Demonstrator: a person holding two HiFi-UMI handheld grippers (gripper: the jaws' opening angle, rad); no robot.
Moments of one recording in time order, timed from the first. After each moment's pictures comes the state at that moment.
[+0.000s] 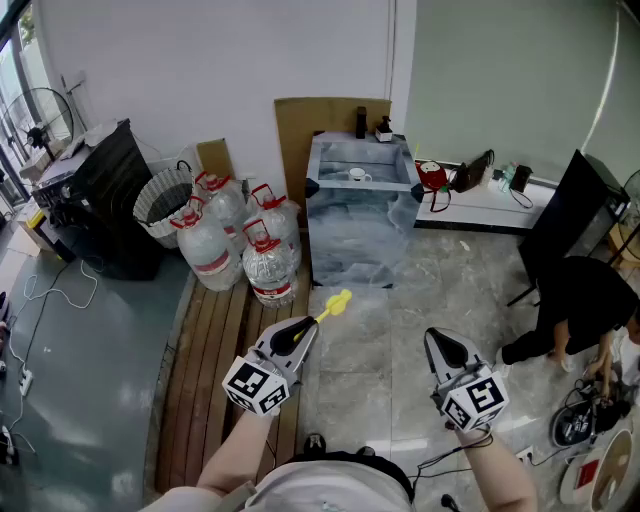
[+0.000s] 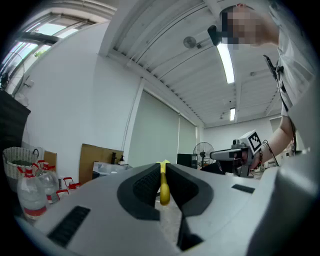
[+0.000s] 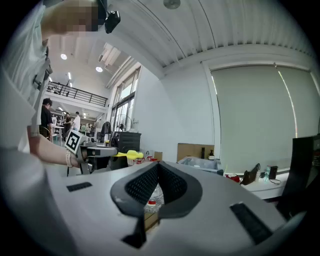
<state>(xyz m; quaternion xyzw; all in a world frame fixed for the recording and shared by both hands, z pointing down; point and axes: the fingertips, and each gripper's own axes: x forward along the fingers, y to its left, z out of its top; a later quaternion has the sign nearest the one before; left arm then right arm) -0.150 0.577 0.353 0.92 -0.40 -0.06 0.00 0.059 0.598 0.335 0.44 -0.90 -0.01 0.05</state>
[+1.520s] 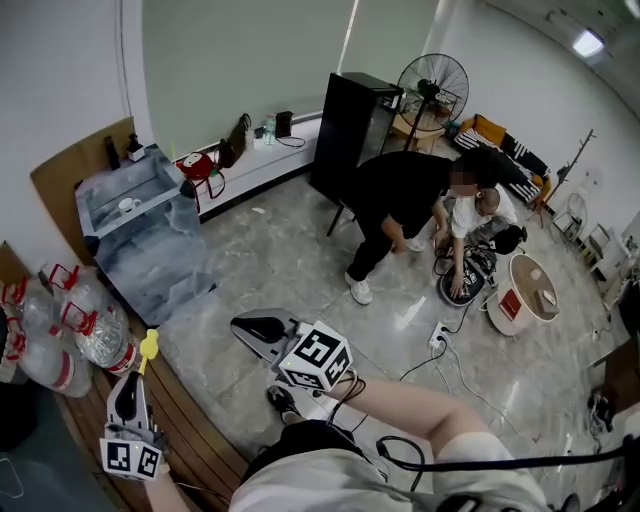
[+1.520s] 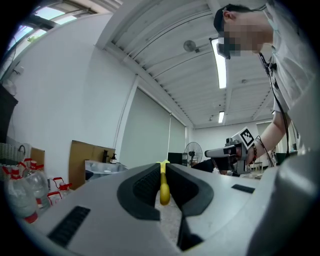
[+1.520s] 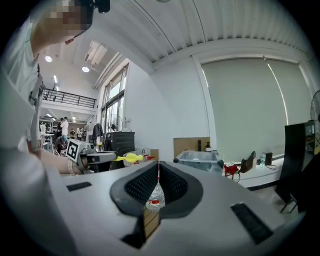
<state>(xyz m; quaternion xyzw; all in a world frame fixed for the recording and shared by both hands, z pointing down) -0.193 0.555 0.368 0.94 -0.33 -0.06 0.00 0.012 0.587 0.353 0.47 -0.88 0.04 0.04</state>
